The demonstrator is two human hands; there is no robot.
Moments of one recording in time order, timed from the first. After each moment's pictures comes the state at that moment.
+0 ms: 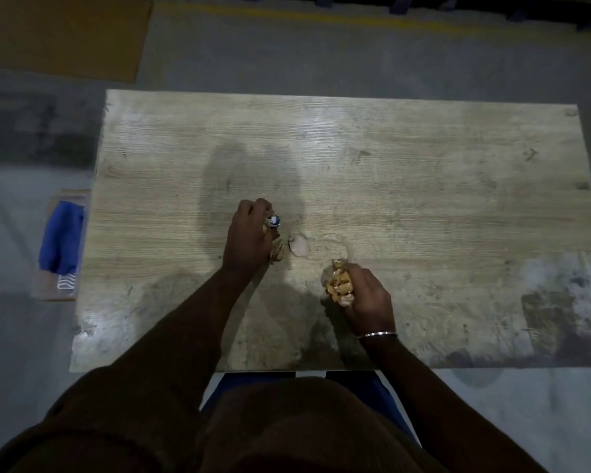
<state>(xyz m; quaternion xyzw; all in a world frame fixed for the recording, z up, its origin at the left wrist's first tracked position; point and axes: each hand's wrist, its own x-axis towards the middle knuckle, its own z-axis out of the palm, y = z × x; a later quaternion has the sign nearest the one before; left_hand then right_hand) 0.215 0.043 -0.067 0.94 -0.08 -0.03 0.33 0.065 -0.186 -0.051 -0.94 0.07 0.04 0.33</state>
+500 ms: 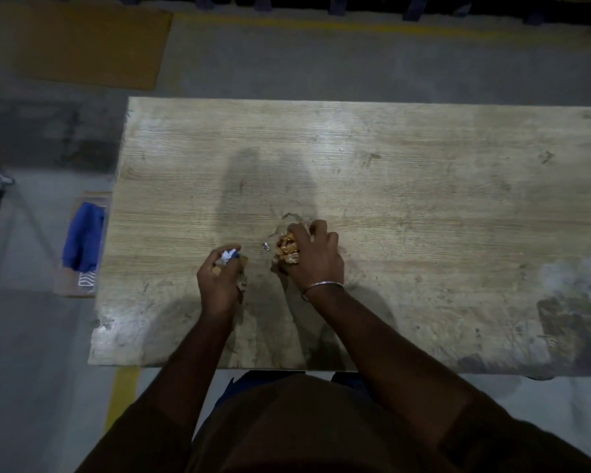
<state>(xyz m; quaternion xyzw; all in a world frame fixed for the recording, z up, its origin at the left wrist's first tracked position) 0.135 0.089 -0.042 0.70 0.29 -0.03 0.65 0.154 -0.089 -0.053 -0.97 0.07 0.11 0.19</state>
